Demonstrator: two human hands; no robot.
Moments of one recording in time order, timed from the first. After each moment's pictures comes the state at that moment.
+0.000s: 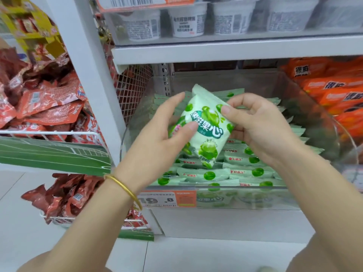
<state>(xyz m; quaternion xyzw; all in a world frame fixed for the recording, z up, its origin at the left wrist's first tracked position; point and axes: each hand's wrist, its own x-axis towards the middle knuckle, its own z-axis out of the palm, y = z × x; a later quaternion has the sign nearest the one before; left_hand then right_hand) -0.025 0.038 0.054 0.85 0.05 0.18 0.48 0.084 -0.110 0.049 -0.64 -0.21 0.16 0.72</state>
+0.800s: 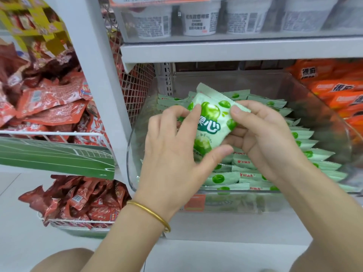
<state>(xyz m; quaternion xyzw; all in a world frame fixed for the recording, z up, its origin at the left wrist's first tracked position) -0.032 0.025 0.035 0.93 0.07 0.31 0.18 0.061 -0.101 0.047 -0.56 -0.22 0.18 0.78</state>
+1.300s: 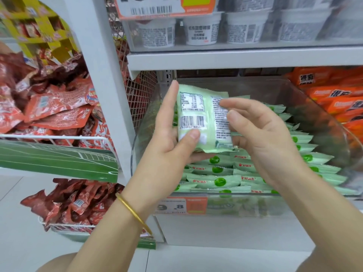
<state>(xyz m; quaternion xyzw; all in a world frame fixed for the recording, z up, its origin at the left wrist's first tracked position) -0.038 0.035 0.050 0.69 -0.06 0.18 0.70 0.058 -0.102 0.044 -0.62 -0.28 0.09 0.73</state>
